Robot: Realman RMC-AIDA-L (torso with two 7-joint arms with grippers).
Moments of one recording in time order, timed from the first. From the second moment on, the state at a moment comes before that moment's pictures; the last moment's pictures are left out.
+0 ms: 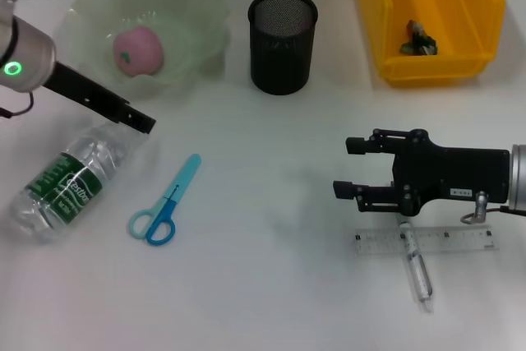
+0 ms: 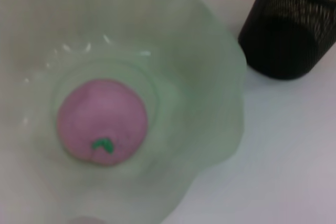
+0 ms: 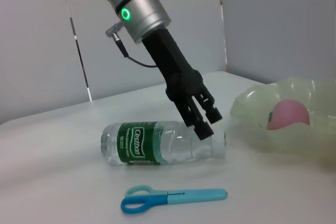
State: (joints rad) left arm -0.75 -2.05 1.02 0.99 2.68 1.40 -2.36; right arm 0.52 2.06 -0.78 -0.46 -1.94 -1.50 1.07
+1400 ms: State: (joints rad) left arm -0.76 -2.06 0.98 0.97 2.66 1.37 -2.30; right arm 0.52 2.06 -0.78 -0.46 -1.94 -1.50 1.08
